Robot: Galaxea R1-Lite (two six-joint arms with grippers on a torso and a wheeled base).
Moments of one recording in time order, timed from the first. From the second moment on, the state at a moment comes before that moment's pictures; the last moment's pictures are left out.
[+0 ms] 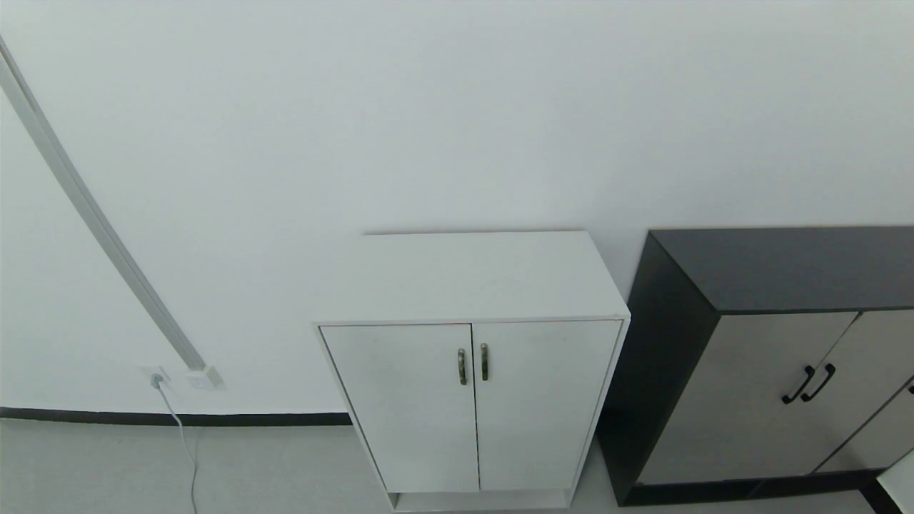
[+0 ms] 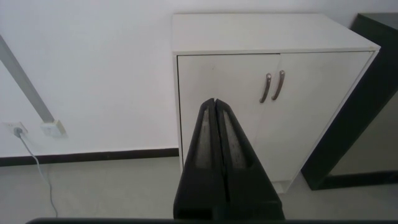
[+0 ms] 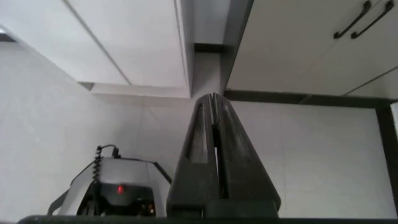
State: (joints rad) left arm 0.00 0.00 0.00 0.00 -0.03 -0.01; right arm 0.28 0.69 0.00 -0.24 -0.16 0.06
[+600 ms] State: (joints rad) left arm 0.00 0.00 0.00 0.00 -0.03 -0.01; right arm 0.24 0.35 0.00 0.00 -0.08 0.02
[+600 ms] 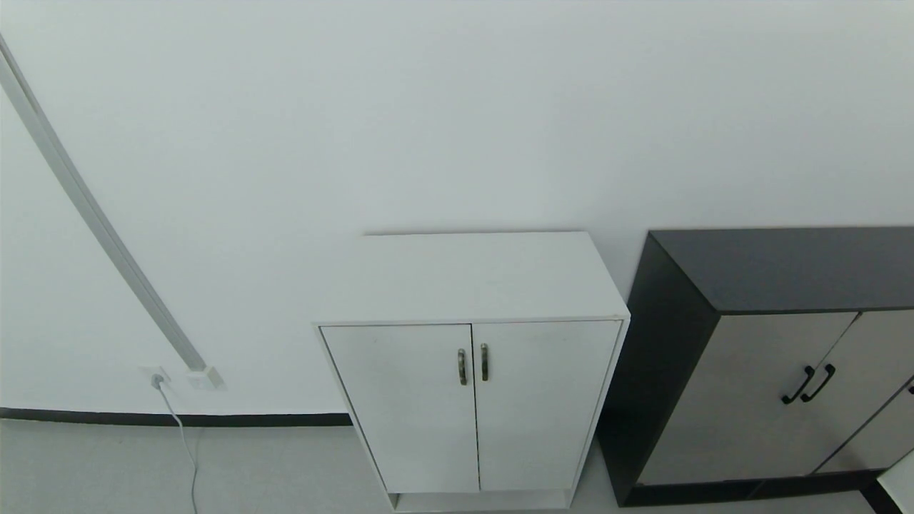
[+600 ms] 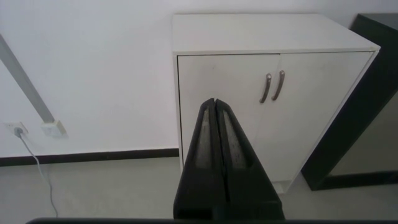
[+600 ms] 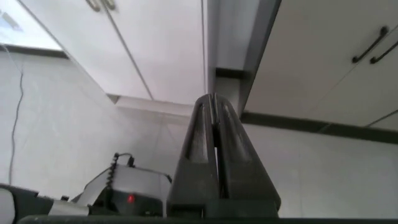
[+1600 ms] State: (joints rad) left arm 0.00 0.00 0.00 0.00 -0.03 -0.01; right arm -0.02 0.06 0.00 0.00 -0.08 0.01
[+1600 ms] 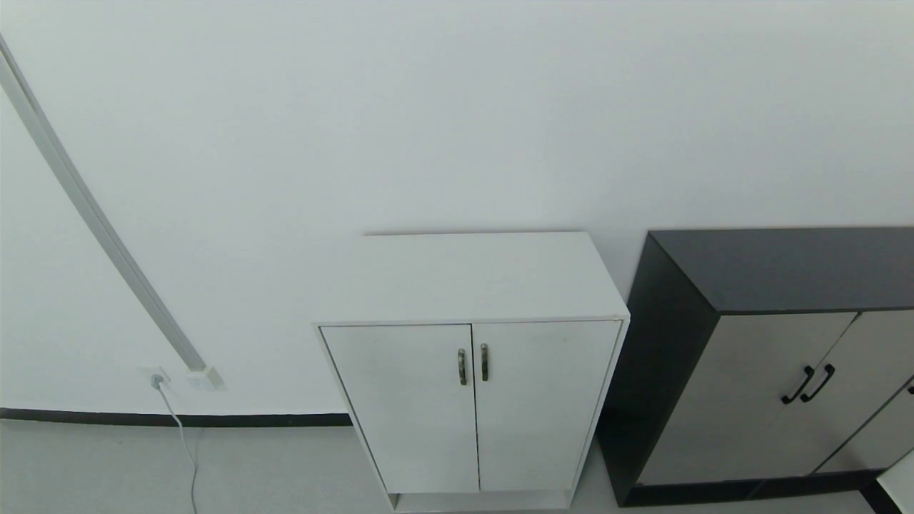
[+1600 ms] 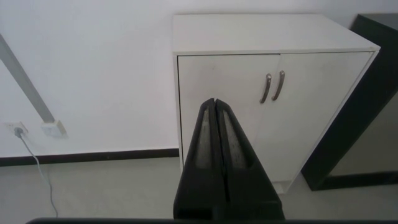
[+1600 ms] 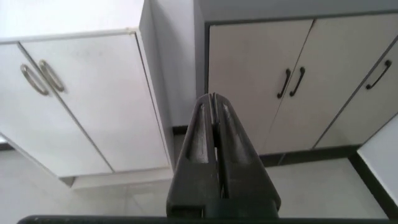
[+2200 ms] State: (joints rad) left arm 0.00 0.00 0.00 0.00 -0.03 -0.01; right arm 0.00 0.00 0.00 -0.01 -0.09 0.07
